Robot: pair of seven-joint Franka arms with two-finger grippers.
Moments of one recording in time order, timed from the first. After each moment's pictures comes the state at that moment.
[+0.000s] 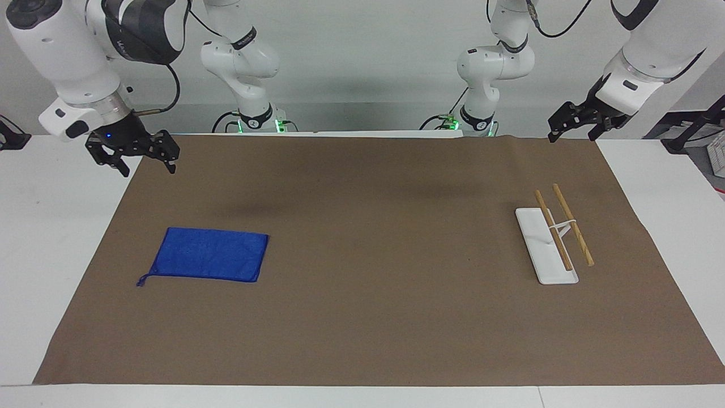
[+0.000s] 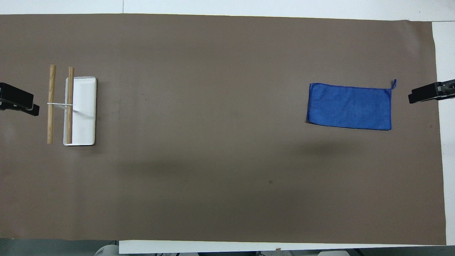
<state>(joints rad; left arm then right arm) 0.00 -0.02 -0.10 -1.51 -0.04 1.34 -0.08 -0.15 -0.02 0.02 -1.69 -0.03 1.67 -0.22</state>
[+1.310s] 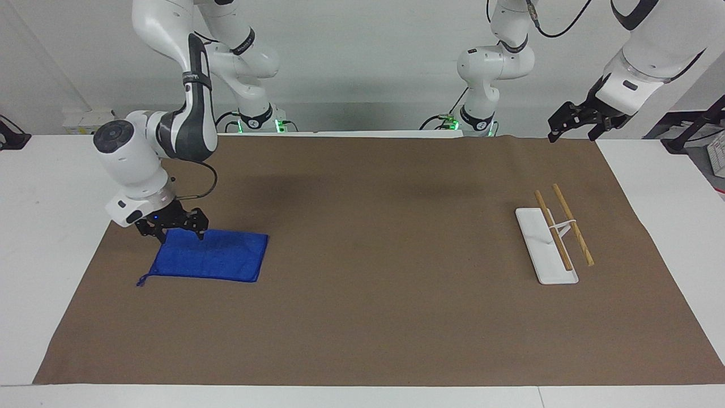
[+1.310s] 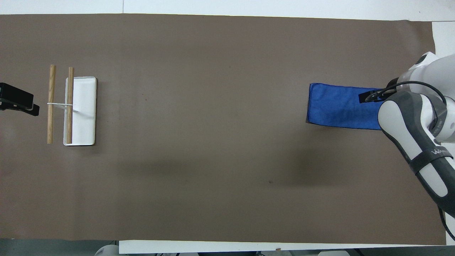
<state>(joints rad) 0.00 -0.02 -0.10 -1.51 -0.04 1.34 -0.08 -0.15 0.19 0.02 -2.03 -0.02 2.27 -0.21</state>
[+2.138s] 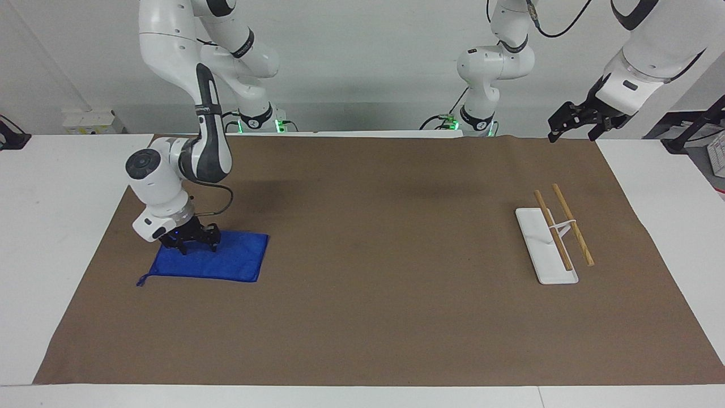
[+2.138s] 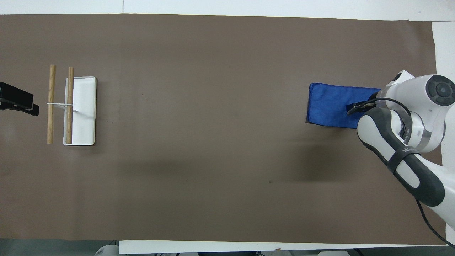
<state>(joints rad) 0.00 -0.02 -0.10 -1.51 -0.04 1.34 -0.08 -0.15 0.26 0.02 -2.15 -0.02 2.48 -0.23</state>
